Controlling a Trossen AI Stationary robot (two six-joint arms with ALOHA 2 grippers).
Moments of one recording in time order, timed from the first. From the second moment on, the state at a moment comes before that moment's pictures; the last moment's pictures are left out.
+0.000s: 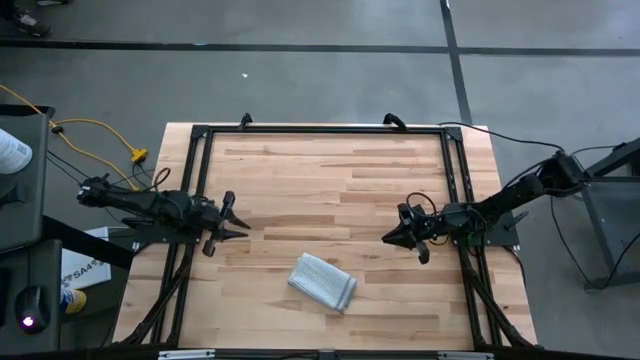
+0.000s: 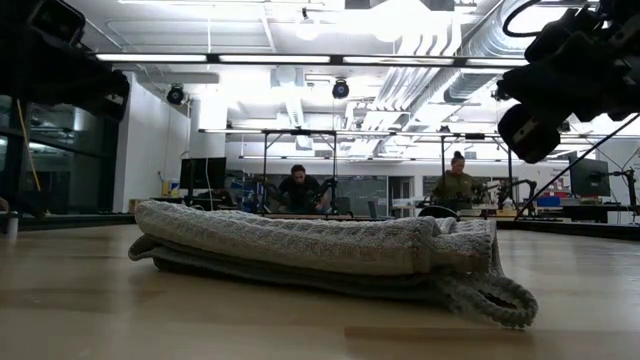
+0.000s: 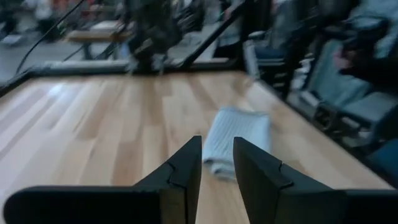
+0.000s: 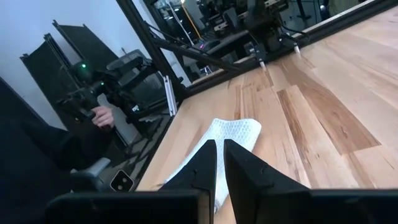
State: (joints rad) left arm -0.24 0.04 0.06 -0.08 -0.03 -0.04; right arm 0.27 1.07 0.01 1.03 0.03 0.50
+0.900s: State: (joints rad) left arm -0.24 0.01 0.02 -0.01 0.01 -0.08; right arm 0.27 1.07 0.00 1.02 0.02 0.47
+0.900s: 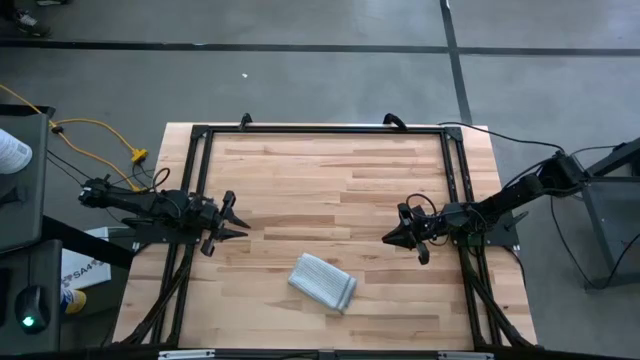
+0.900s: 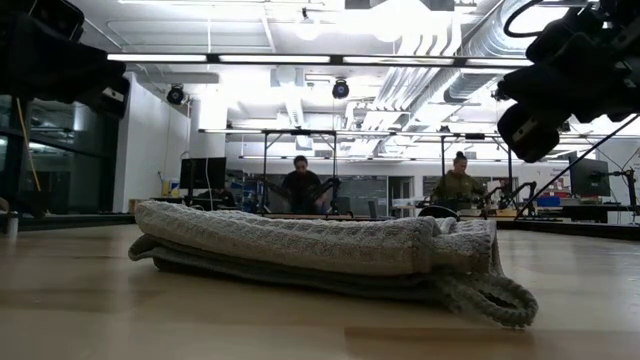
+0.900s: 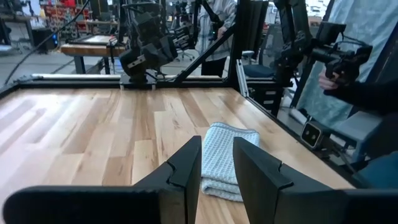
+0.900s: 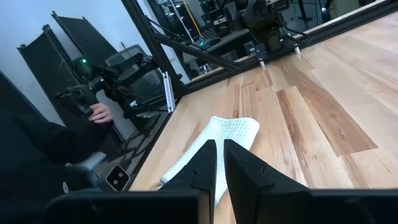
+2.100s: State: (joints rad) left arm -0.24 0.01 0.02 0.00 0.02 -0.11; right arm 0.26 1.01 0.00 1.17 -0.07 0.22
